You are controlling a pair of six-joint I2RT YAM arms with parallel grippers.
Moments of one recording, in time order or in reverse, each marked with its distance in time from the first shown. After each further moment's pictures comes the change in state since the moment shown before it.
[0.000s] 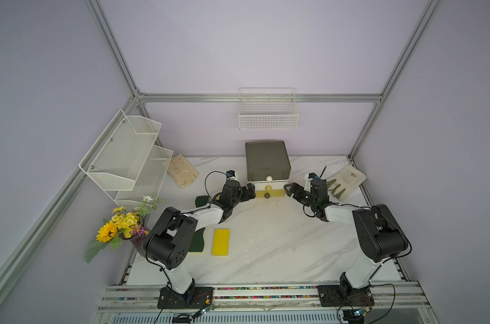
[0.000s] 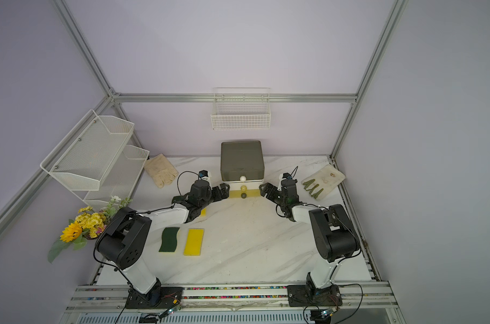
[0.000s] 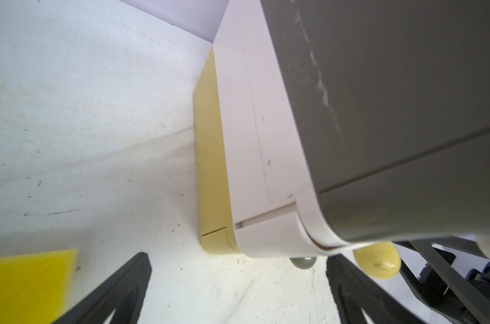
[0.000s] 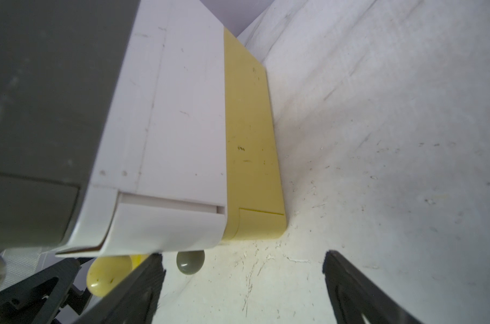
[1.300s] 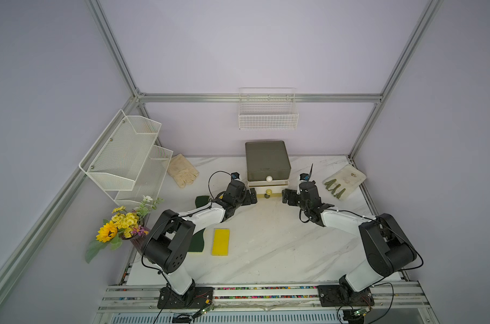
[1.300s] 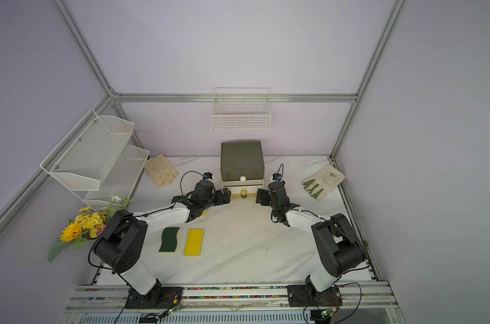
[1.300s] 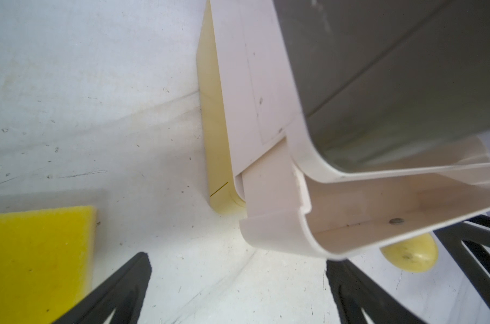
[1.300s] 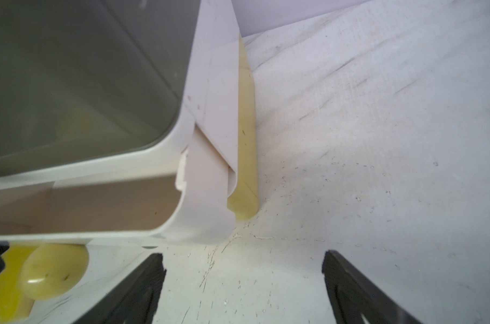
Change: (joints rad) left arm -0.047 -0.037 0.050 -0.223 -0.039 0.061; right arm 0.157 -0.137 -0.015 -0.185 0.383 -0.287
